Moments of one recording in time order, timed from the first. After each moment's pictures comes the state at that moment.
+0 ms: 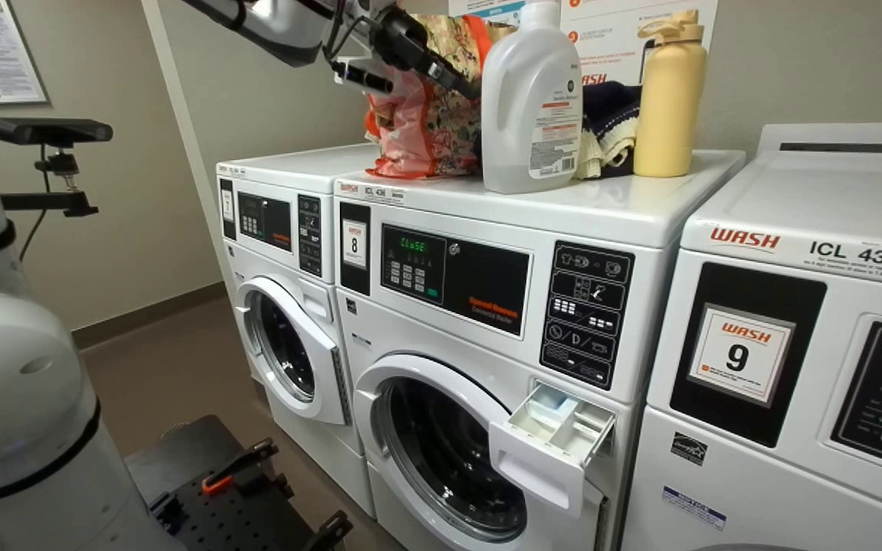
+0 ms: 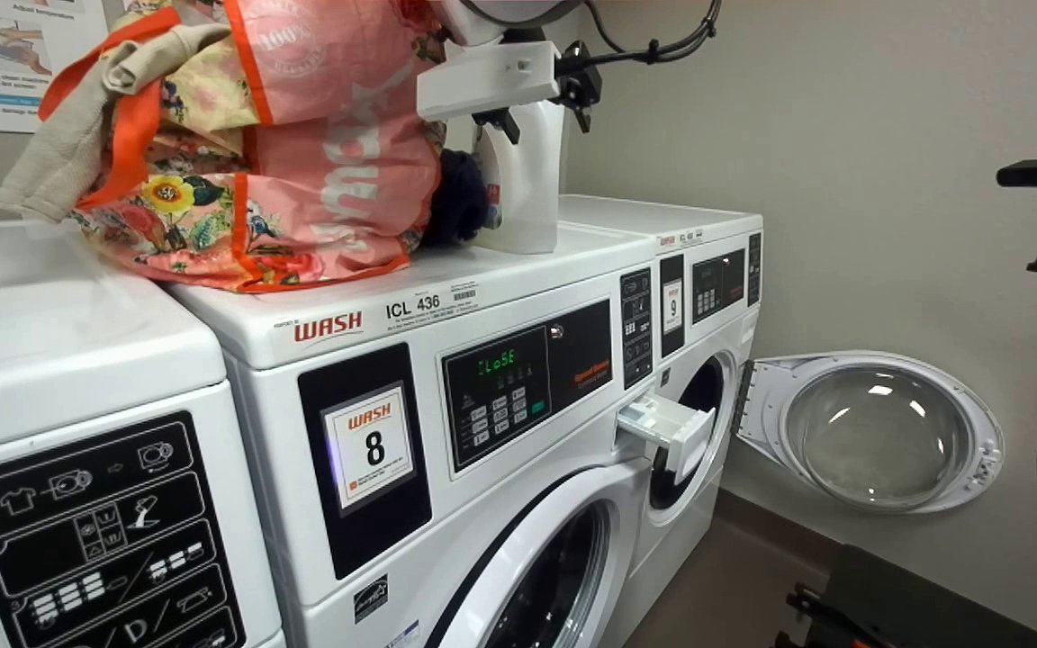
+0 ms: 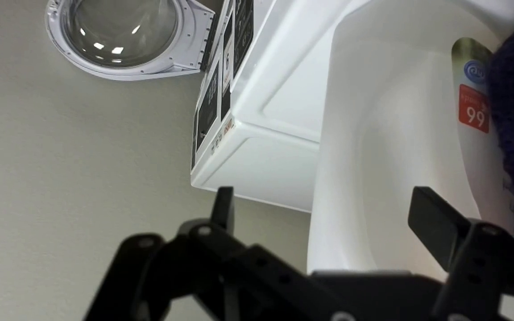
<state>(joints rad) 0.09 0.04 0.21 -1.68 -0.96 1.56 1.54</state>
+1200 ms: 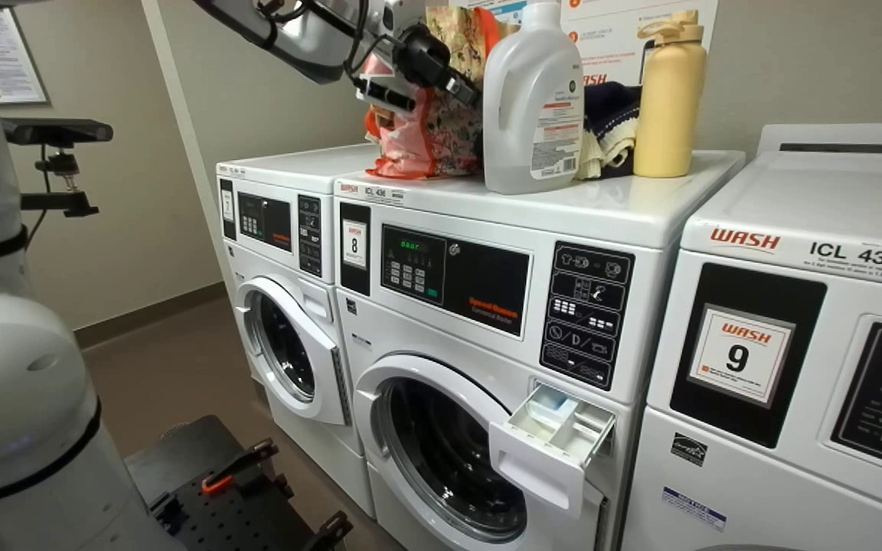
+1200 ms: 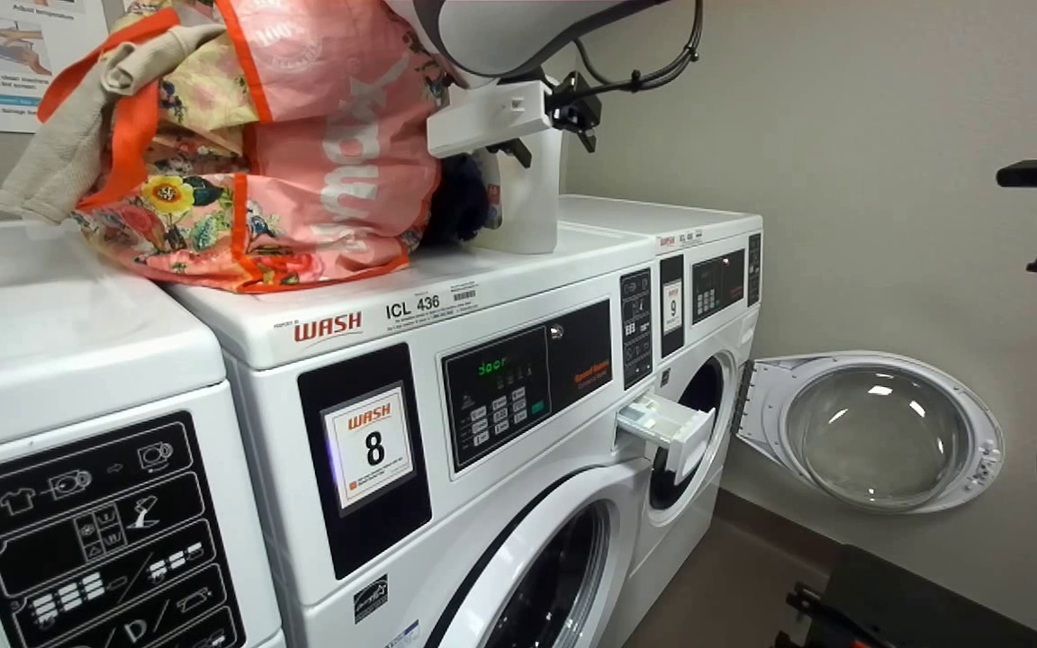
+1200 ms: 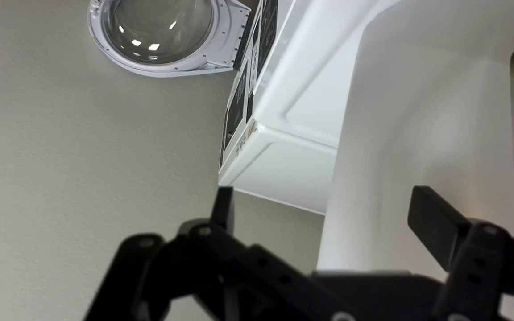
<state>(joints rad) 0.12 0.13 0.14 -1.62 -0.98 1.50 1.54</state>
